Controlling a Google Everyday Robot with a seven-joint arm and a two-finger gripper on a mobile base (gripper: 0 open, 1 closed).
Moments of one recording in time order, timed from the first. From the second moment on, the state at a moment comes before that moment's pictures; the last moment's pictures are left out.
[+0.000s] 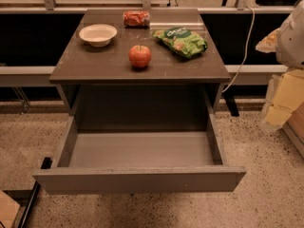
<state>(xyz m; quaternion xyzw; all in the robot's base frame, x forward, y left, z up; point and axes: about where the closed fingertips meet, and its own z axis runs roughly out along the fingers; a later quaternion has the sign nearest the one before) 0.438 -0.217 0.976 -0.60 0.78 -0.03 0.16</state>
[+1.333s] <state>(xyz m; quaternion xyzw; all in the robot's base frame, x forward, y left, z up) 0.492 -0.164 0.978 -0.61 0.74 0.01 0.28</state>
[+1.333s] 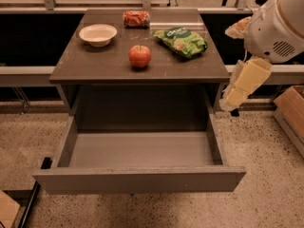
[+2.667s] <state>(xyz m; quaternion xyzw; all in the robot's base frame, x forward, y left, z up) 0.630 -0.050 0.935 -0.55 0.75 0.09 0.36</state>
